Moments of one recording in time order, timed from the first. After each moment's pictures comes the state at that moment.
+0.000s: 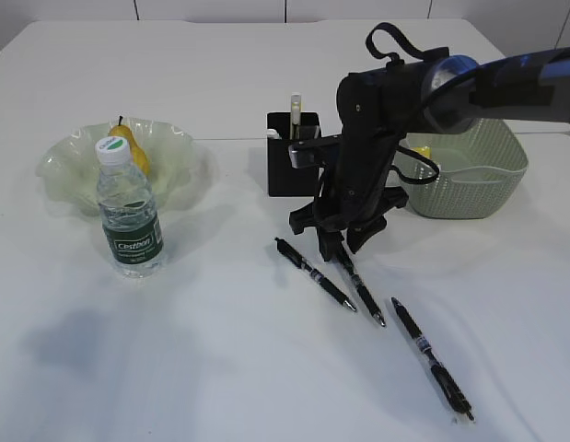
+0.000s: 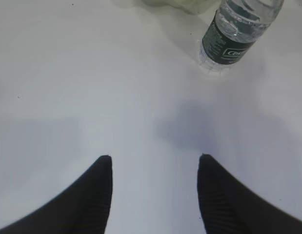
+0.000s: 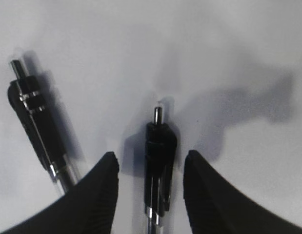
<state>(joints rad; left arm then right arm) 0.00 0.89 -0.68 -0.12 0.76 0.02 0.38 2.31 -1.78 0.02 0.99 0.06</state>
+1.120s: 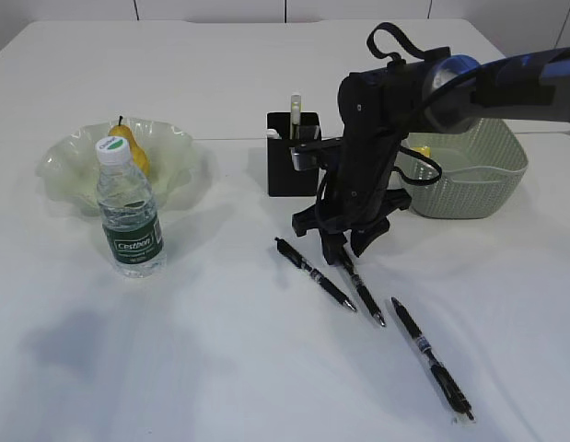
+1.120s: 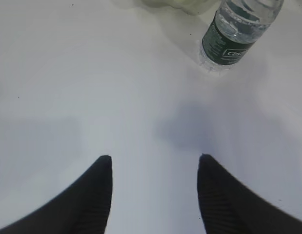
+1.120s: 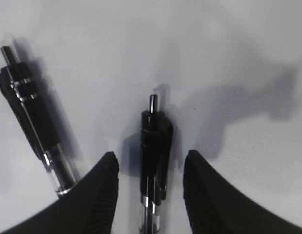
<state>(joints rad) 0.00 0.89 -0.68 -0.12 0.76 0.02 0.38 2.31 -1.78 0.02 1.01 0.06</state>
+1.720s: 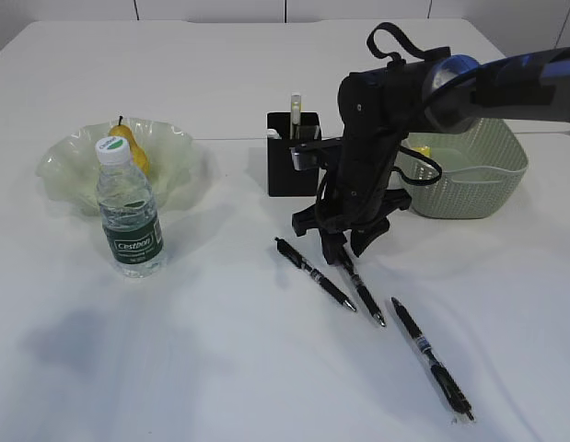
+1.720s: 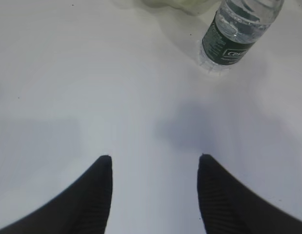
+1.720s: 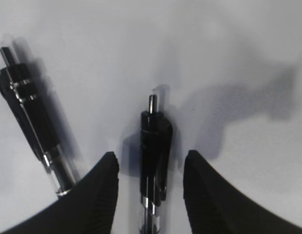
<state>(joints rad) 0.00 0.89 -0.68 -0.12 0.76 0.02 0.38 2.31 -1.78 0.02 1.02 0.07</state>
